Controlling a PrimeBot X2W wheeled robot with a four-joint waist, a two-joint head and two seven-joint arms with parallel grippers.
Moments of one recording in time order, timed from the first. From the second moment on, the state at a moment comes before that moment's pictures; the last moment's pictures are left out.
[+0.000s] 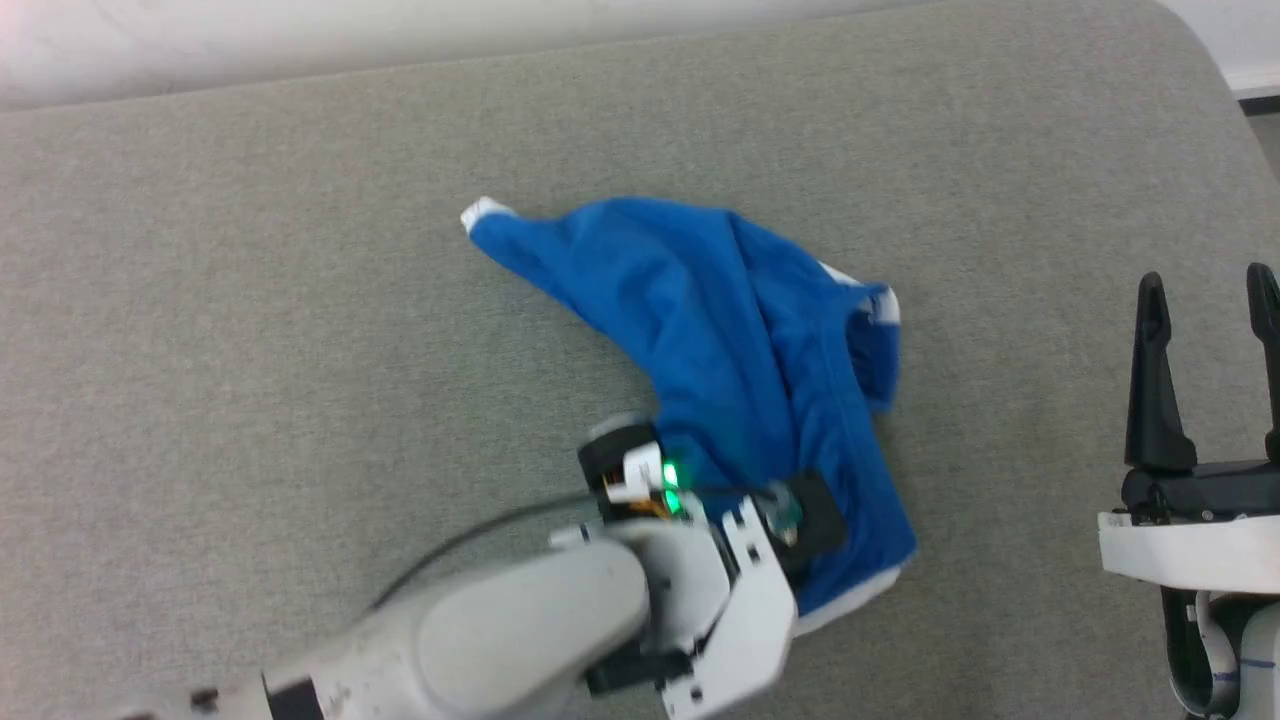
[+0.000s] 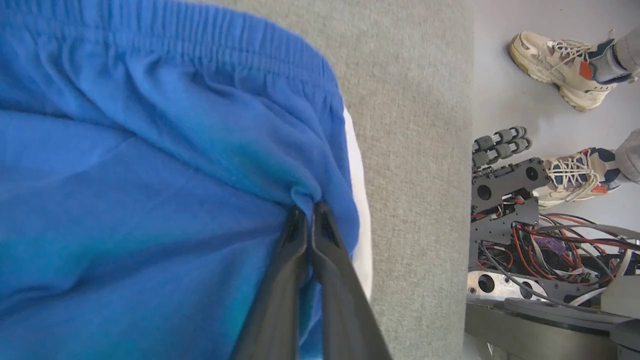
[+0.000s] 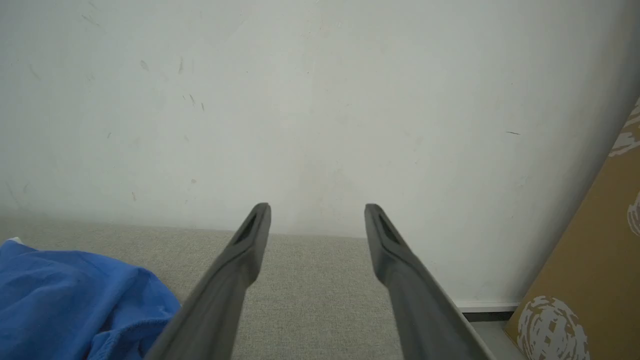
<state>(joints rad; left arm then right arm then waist) -0.83 0.34 -1.28 0.14 -0.69 -0.13 0.49 -0.09 -0.05 -0.16 -0.18 0.00 0.13 -0.26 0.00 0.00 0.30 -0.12</state>
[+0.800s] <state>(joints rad) -0.79 0.25 -1.05 0.29 -0.45 0.18 -0.26 -0.02 -0.05 -0.18 -0.17 -0.03 0.13 -0.26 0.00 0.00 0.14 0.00</state>
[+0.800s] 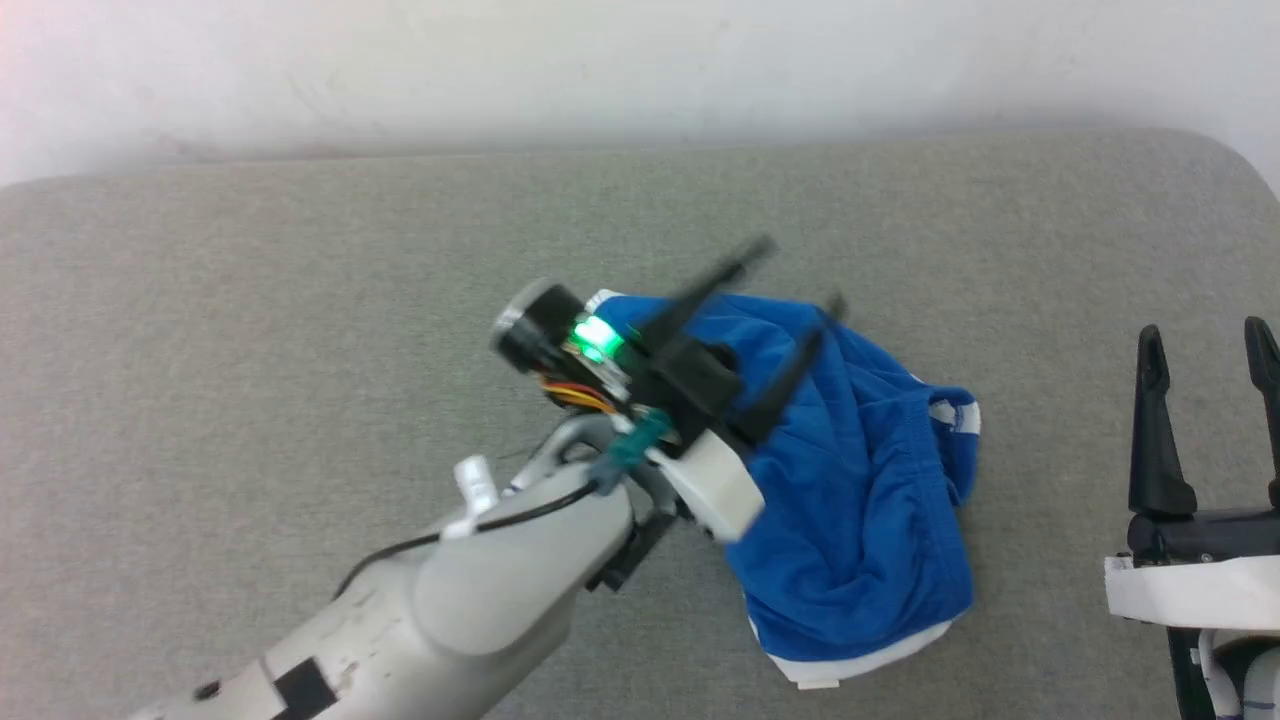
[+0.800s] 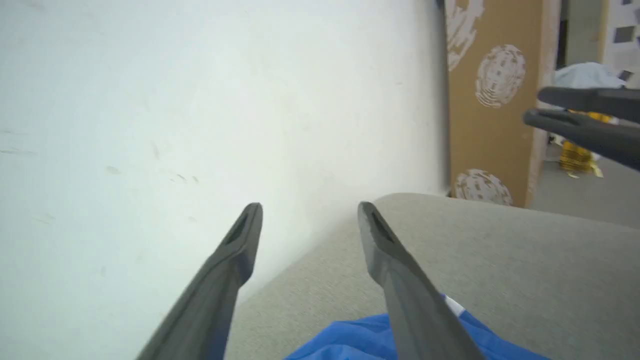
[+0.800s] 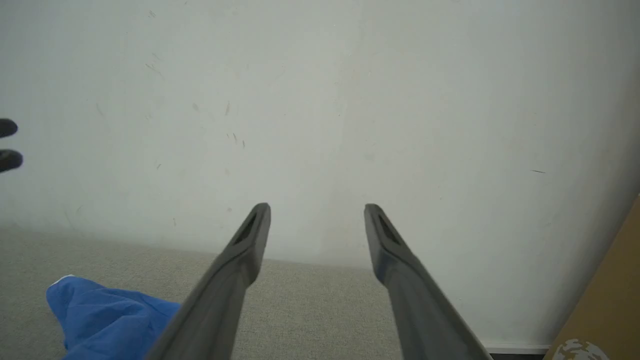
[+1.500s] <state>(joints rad) -0.20 0.32 -0.43 -0.01 -0.19 0.42 -0.26 0.02 -0.05 -0.20 -0.15 0.04 0.13 -0.26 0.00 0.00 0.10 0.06</state>
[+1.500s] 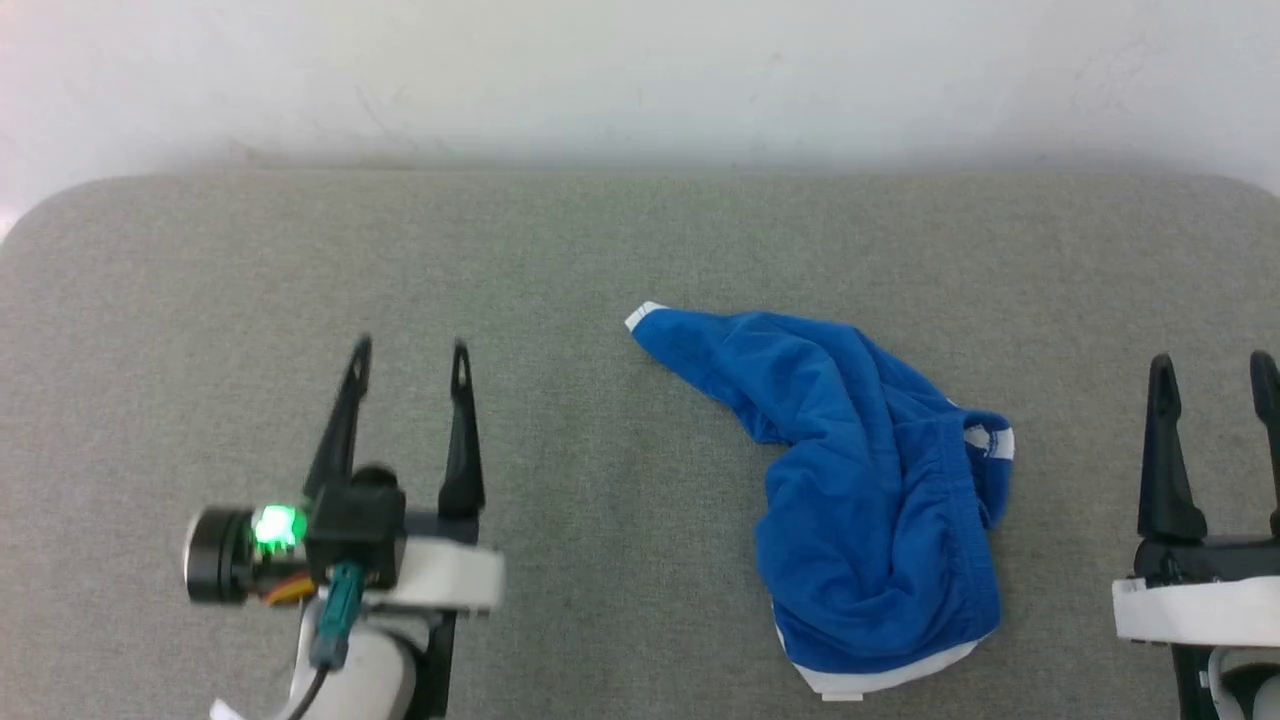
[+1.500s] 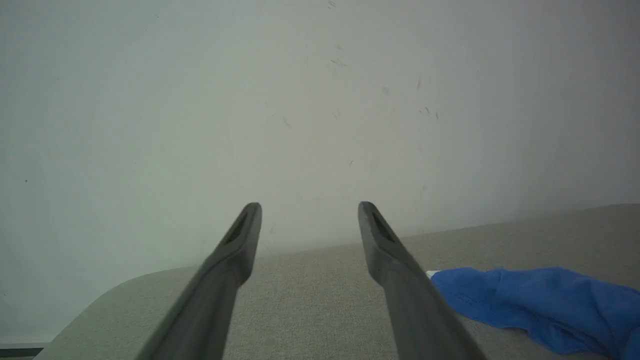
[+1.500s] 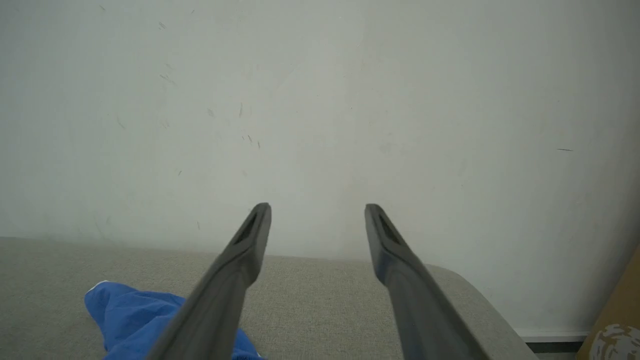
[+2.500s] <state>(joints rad) -0.36 0.21 -0.19 0.14 -0.06 0.07 -0.26 0.05 -0.05 -0.17 -0.10 0.10 0.13 -0.26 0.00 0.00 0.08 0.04</state>
